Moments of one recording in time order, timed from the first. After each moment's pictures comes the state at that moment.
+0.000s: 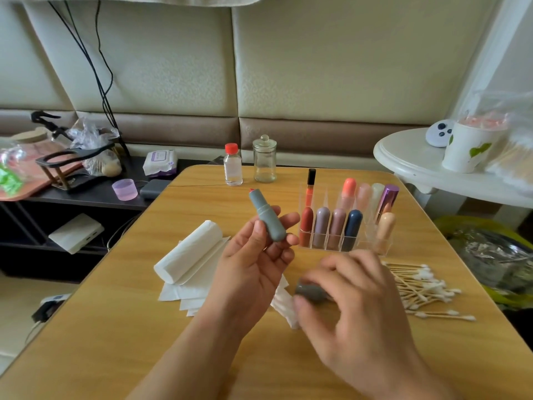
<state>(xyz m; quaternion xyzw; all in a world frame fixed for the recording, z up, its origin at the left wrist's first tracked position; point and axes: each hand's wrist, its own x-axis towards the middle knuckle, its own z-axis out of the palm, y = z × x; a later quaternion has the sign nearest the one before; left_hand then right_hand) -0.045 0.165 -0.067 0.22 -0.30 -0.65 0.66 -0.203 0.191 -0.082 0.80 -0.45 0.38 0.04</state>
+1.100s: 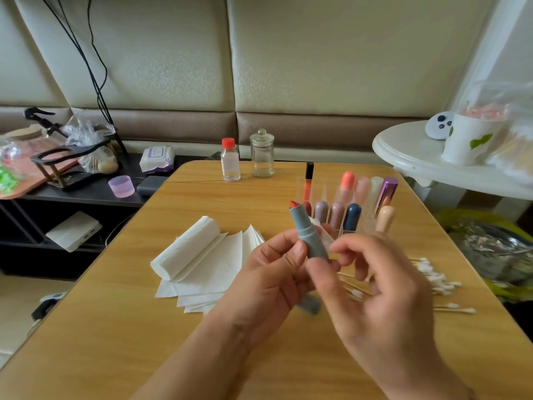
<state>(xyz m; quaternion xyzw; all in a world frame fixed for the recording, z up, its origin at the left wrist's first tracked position) -0.057 0.175 -0.078 0.19 -0.39 -0.72 0.54 -0.205 0.195 -0.067 0.72 -0.41 0.57 -0.03</state>
